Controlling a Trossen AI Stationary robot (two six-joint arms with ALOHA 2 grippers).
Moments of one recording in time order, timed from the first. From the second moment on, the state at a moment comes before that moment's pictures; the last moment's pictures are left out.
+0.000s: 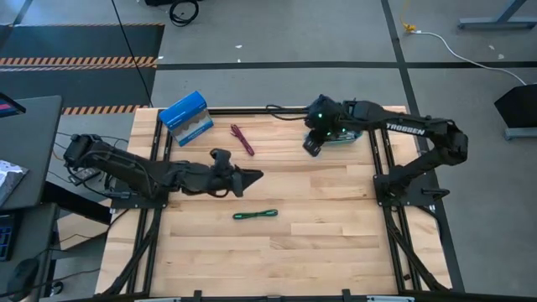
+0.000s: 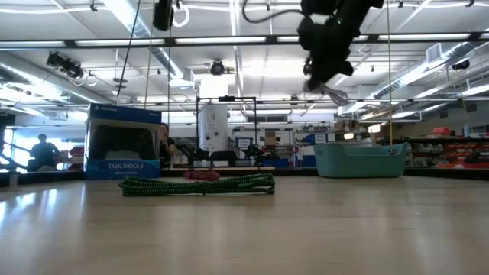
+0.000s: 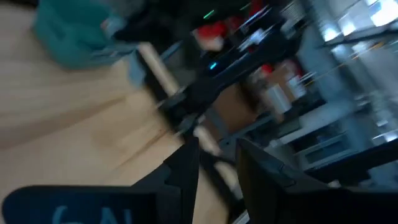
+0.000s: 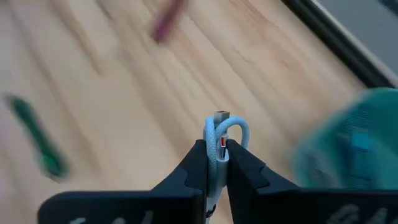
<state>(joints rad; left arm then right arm) -0.26 1.25 0.92 0.19 -0.52 -1.03 -0.37 1.39 1.26 -0.86 0.03 0.27</state>
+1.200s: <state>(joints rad) -0.23 1.25 0.92 0.51 -0.56 -0.88 -0.82 1.66 1.26 -0.88 0.24 -0.37</state>
